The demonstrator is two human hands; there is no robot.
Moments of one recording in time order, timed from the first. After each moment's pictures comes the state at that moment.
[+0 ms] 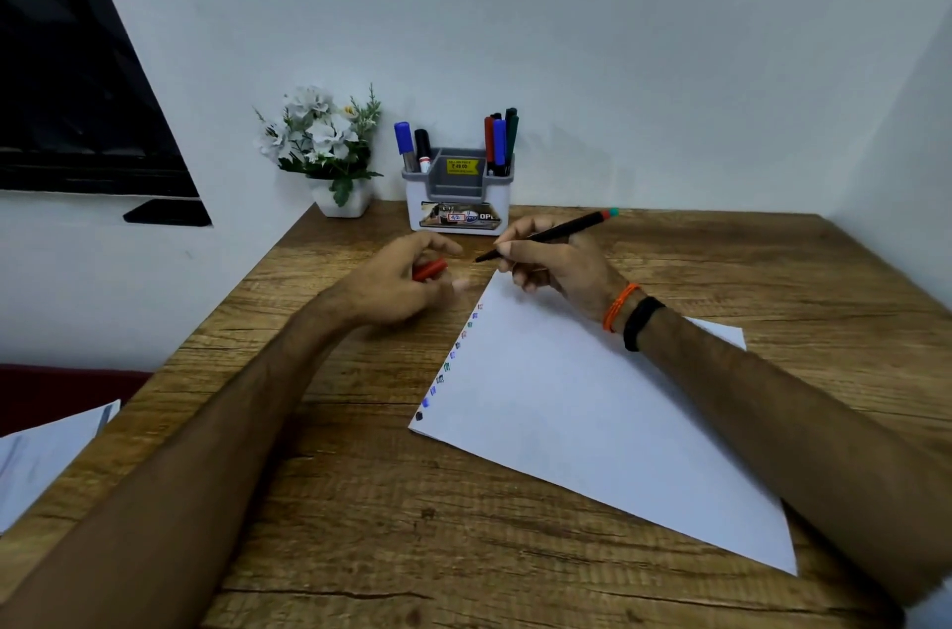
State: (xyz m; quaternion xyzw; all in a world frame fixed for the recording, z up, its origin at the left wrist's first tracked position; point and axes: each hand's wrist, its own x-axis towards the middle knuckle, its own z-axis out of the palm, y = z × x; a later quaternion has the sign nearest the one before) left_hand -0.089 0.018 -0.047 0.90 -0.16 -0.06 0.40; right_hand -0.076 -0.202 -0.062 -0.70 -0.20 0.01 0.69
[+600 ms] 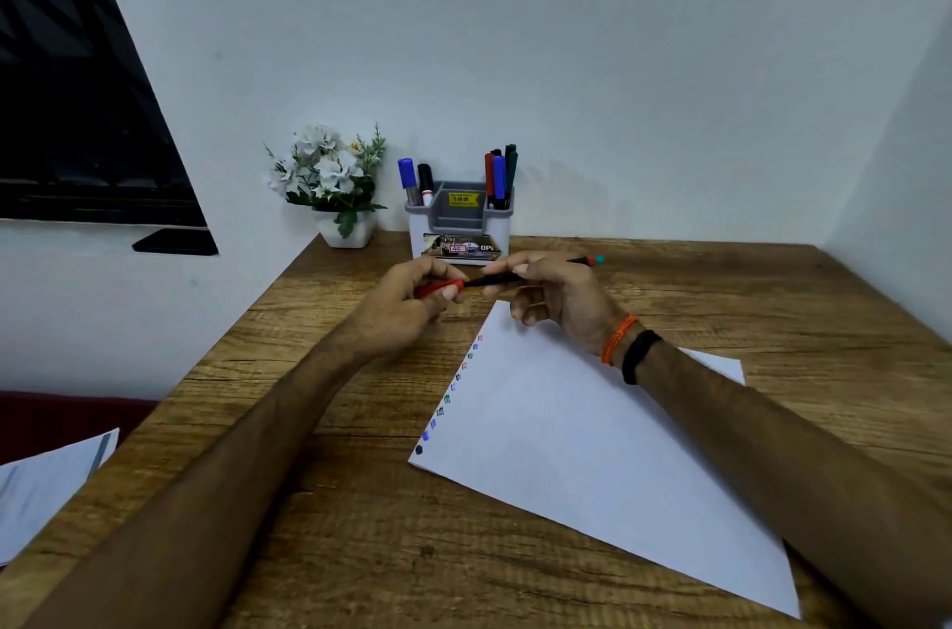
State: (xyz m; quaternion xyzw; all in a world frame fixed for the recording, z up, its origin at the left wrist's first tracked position) left_hand -0.087 0.011 -0.055 0.84 -0.17 0.01 0.52; right_hand -0.075 -0.205 -0.060 -0.65 -0.20 0.09 0.73
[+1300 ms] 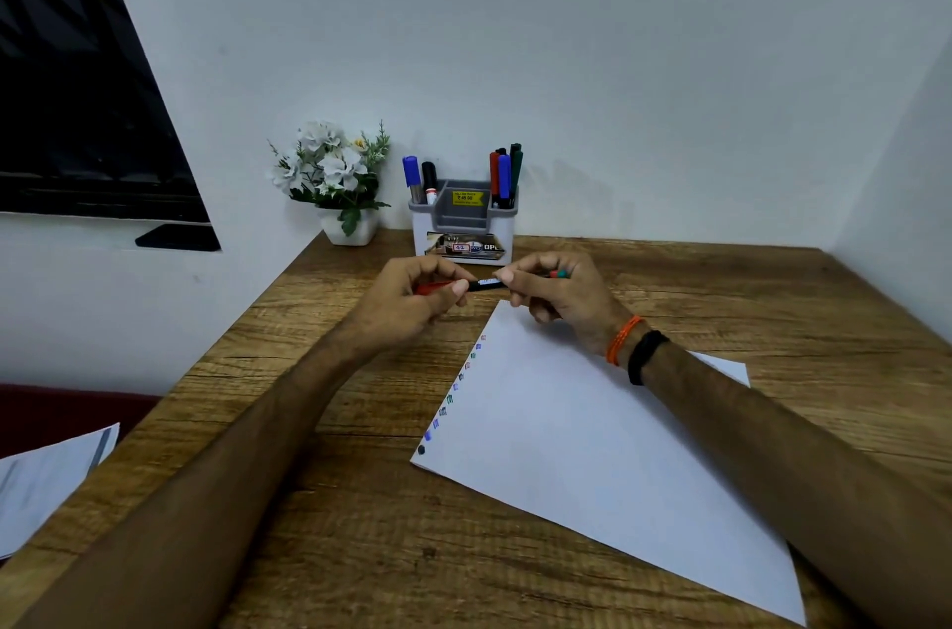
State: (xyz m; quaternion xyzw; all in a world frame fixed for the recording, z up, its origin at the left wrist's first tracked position) left_hand -0.092 0.009 -0.050 0.82 -0.17 0.03 0.54; right_hand -0.072 -0.204 -0.064 -0.71 -0.19 -0.01 0.68
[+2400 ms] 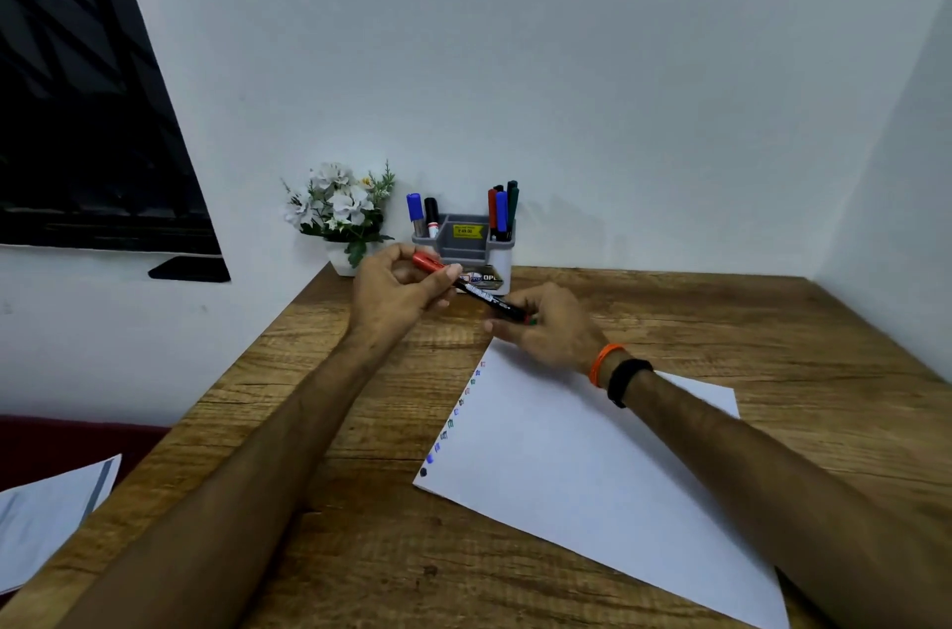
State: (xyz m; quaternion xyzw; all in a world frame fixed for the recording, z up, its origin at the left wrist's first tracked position) left_hand -0.083 0.002 -0.031 0.72 -0.05 0.16 0.68; right_hand -0.070 -0.197 -0.062 -0.89 -0.22 -0.11 0.38
